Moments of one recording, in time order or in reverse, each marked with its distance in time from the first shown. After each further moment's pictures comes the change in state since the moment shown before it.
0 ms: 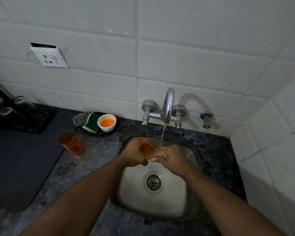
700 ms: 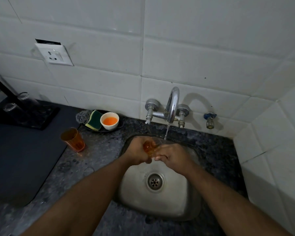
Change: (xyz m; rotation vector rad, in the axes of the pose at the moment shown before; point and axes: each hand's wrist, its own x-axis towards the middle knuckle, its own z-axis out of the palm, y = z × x) left_hand 0.001 0.003 0.002 -0.110 0.031 -0.058; right_hand 0.007 0.009 -0.002 -0.143 -0.036 -0.072
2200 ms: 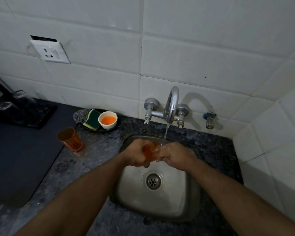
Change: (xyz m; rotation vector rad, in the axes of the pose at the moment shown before) left_hand 0.003 -0.003 -0.006 0.006 -0.199 -0.041; right_hand 0.012 0.011 -0.015 -0.159 -0.196 -0.068
